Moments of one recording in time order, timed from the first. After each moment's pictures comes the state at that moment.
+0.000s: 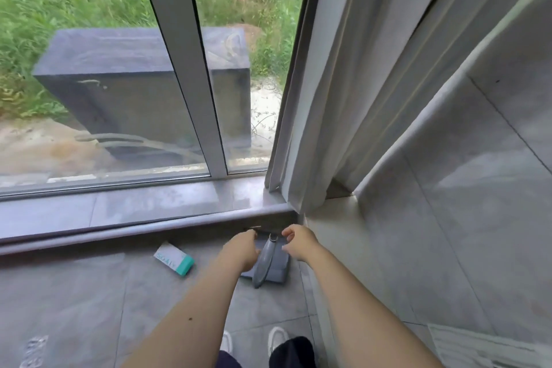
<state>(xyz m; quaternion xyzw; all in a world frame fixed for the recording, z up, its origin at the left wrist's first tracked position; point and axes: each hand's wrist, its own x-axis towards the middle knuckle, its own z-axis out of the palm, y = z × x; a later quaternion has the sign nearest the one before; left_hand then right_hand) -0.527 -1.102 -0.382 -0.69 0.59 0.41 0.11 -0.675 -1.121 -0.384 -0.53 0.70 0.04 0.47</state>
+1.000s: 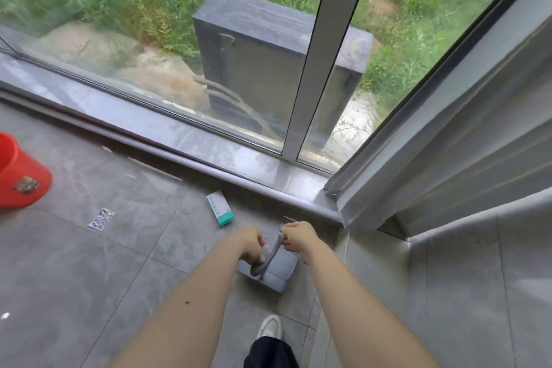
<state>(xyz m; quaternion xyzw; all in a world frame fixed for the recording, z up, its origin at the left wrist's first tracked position) -0.470 -1.011 -0.384 -0.73 0.40 0.55 0.01 -0.581 -1.082 -0.395 -0.46 0.65 0.04 0.60</state>
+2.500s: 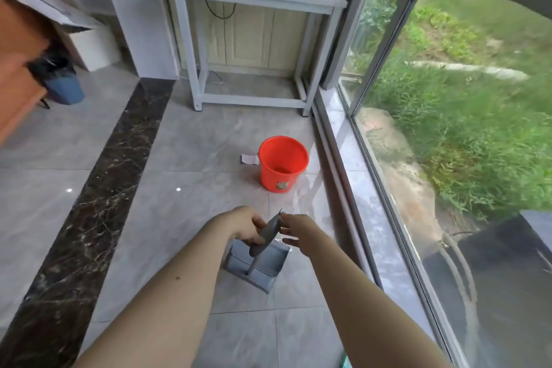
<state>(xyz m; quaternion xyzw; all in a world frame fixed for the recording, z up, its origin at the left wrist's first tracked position) -0.065 -0.613 -0.278 -0.83 -0.06 0.38 -0.40 -0.062 -0.762 -0.269 -0.69 0.28 0.31 0.59</state>
